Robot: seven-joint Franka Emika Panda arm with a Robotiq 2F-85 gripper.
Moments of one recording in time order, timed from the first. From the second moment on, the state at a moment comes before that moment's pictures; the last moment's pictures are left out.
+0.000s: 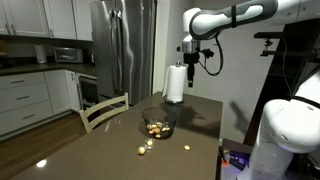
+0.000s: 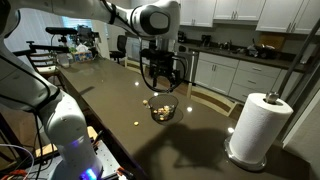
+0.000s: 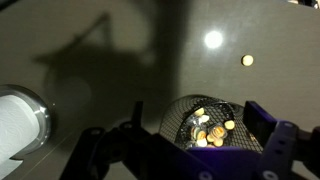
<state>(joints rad) -0.06 -0.45 -0.18 -2.26 -0.18 1.71 -0.37</state>
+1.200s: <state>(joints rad) 0.07 -0.17 -0.13 -2.20 0.03 1.93 -0.55</state>
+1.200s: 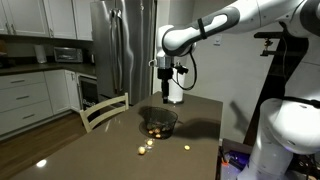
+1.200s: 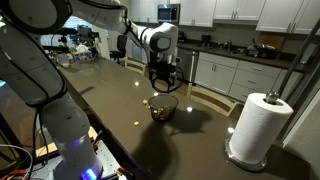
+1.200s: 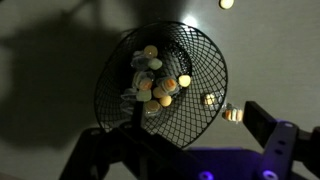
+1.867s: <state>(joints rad) 0.07 -0.02 -0.08 -2.19 0.21 1.93 -0.67</state>
